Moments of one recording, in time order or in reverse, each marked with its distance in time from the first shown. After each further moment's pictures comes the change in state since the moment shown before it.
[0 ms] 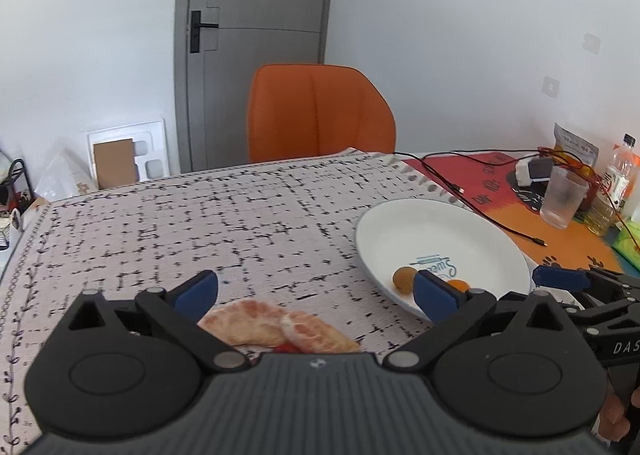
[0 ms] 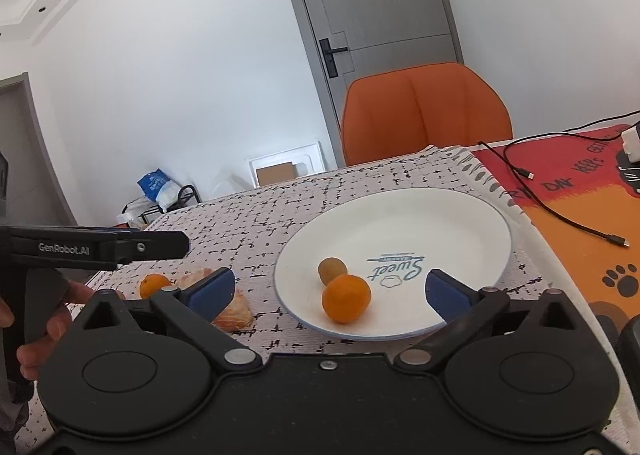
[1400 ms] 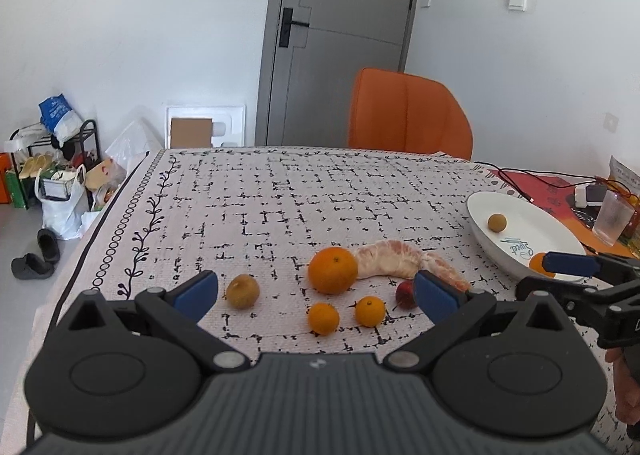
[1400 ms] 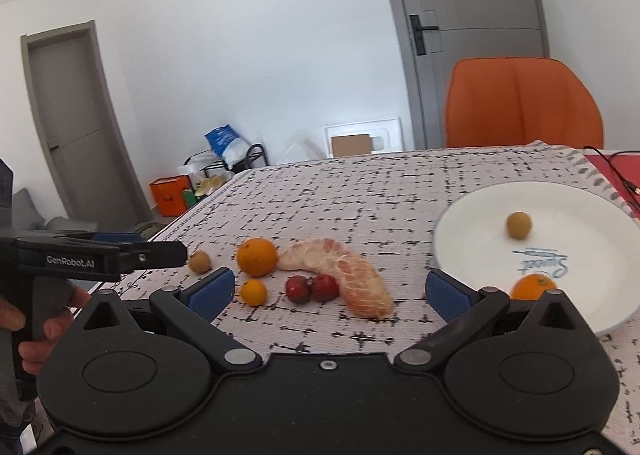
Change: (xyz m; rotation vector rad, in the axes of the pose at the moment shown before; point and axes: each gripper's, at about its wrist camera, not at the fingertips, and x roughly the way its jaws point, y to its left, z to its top) left arm -0.067 0.087 -0.057 -0.140 -0.029 0.150; right arm 0.031 0.089 -0.011 -0.148 0.085 0.188
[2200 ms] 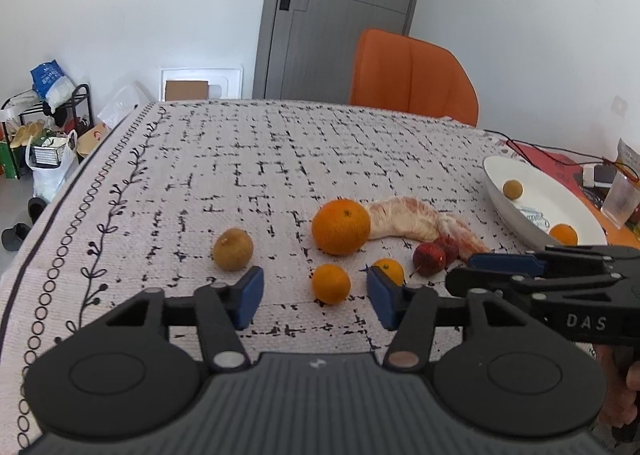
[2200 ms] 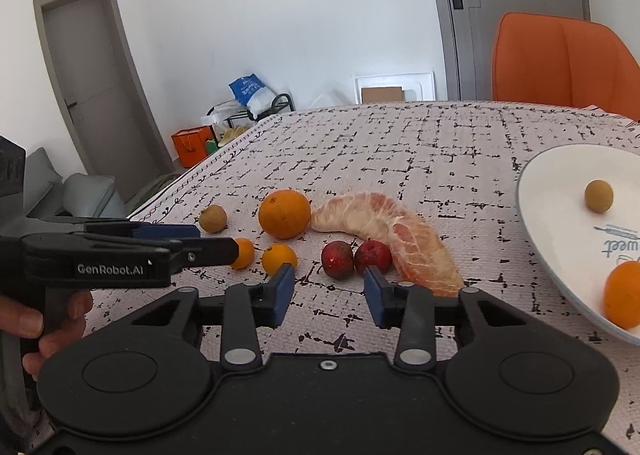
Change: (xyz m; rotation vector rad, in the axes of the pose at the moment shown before) left arm 0.038 0.008 -0.018 -0.028 0.115 -0.018; right arm 0.060 0.018 -0.007 -0.028 0.159 0.076
